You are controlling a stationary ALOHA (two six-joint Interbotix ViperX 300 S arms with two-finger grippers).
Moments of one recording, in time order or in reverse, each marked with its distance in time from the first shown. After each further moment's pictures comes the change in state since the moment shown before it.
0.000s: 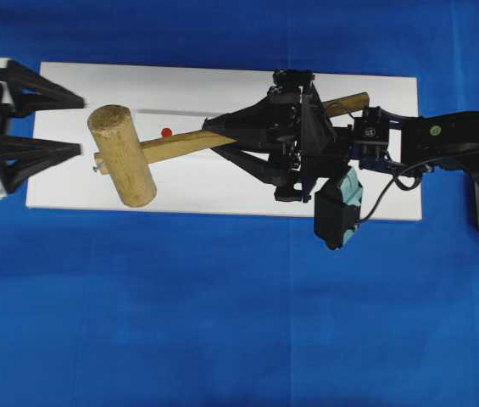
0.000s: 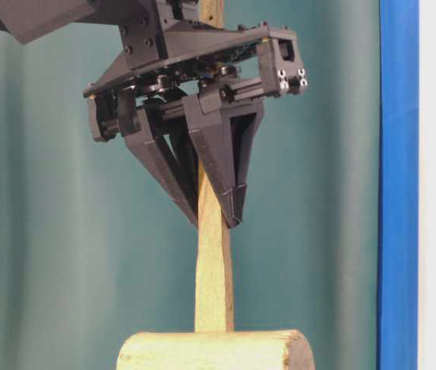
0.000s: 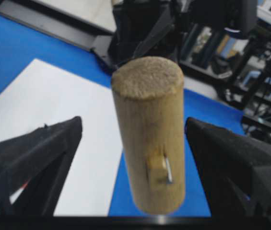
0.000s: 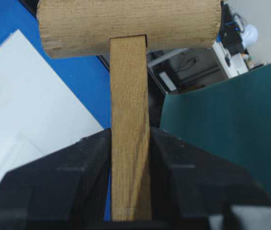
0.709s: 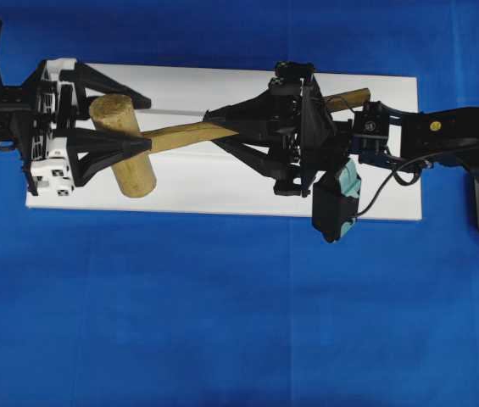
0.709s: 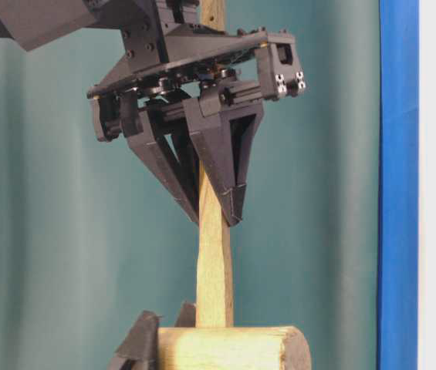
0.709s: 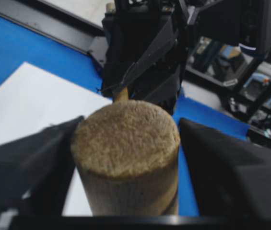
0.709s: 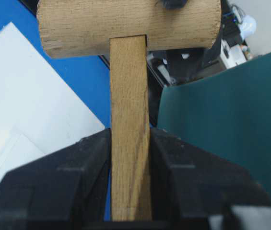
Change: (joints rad) left arm 0.000 0.272 -0.153 0.000 -0.084 -0.044; right arm -0.017 0.000 0.000 0.014 0.000 0.002
